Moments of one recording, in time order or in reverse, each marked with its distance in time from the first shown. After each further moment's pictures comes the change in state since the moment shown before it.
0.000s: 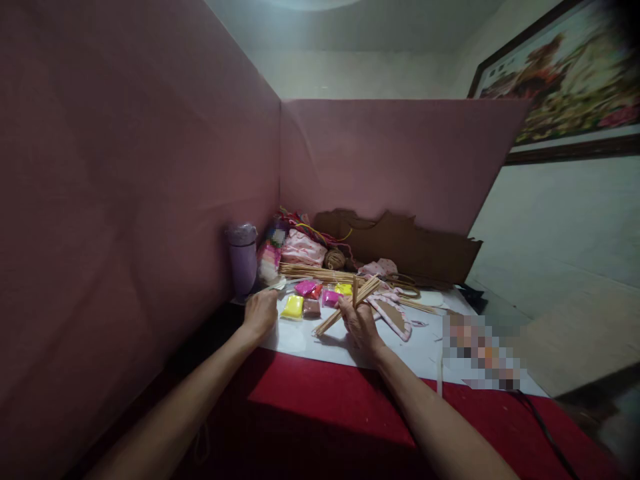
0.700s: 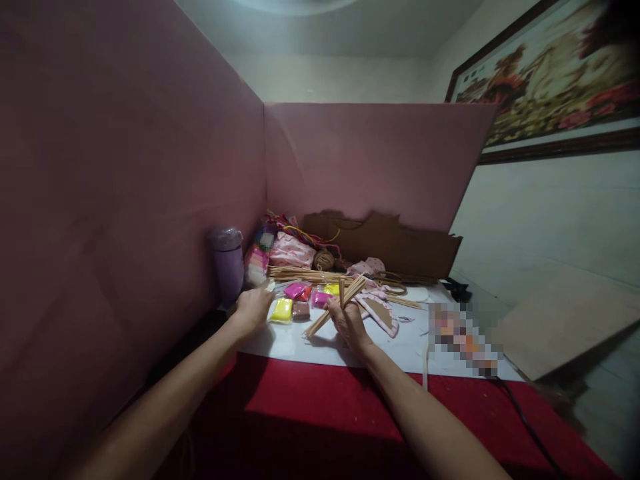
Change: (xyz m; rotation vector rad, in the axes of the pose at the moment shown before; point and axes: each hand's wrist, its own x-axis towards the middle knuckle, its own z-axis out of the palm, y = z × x) left_hand 0.014 0.010 -0.030 0.167 -0.150 0.126; right_hand 0.008 0.014 -0.001 0.011 -0.041 -0.049
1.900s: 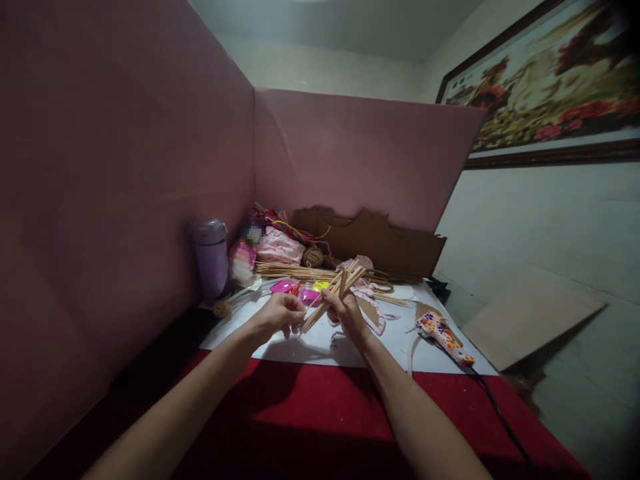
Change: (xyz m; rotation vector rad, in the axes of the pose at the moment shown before) left_hand -0.006 0.059 0.010 -1.572 -0.357 0.194; right_hand 0.005 -0.034 -0.019 0.146 -0.164 0.067
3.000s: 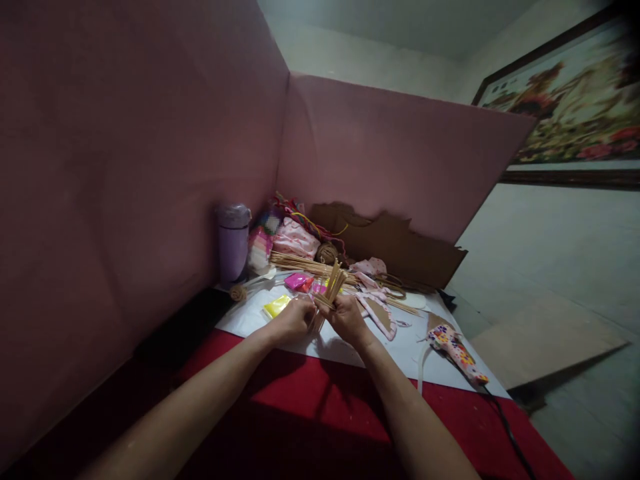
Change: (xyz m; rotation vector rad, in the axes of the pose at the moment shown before) left_hand 0.016 -0.056 -0.002 0.573 0.107 0.451; right_hand -0.001 0.000 0.021 -0.698 -0.116 -0.375
